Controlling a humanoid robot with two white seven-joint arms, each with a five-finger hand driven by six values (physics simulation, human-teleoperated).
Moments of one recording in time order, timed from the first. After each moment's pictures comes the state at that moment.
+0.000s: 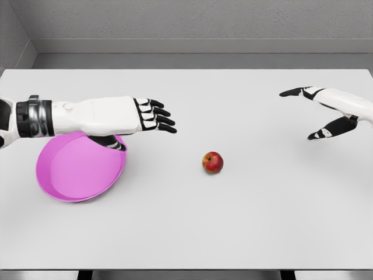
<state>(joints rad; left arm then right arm) -0.82 0.86 -0.89 -1.71 -0.24 -0.61 -0.41 -0.49 -0.89 0.39 -1.31 -0.11 -0.61 0.61</state>
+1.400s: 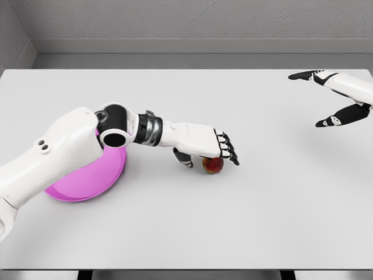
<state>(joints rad) -0.93 0.36 -1.10 -1.31 -0.47 -0.61 -0.49 -0.49 -0.90 0.35 -1.35 -0.12 -0.61 0.61</state>
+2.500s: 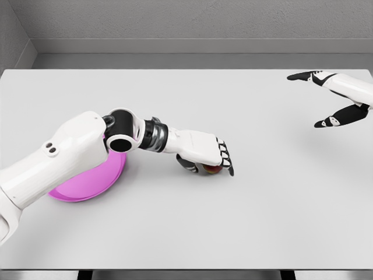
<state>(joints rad) -0.93 0.34 -1.14 -1.30 -0.50 -0.61 -0.50 -0.49 -0.89 0.35 -1.35 -0.12 -0.61 0.61</state>
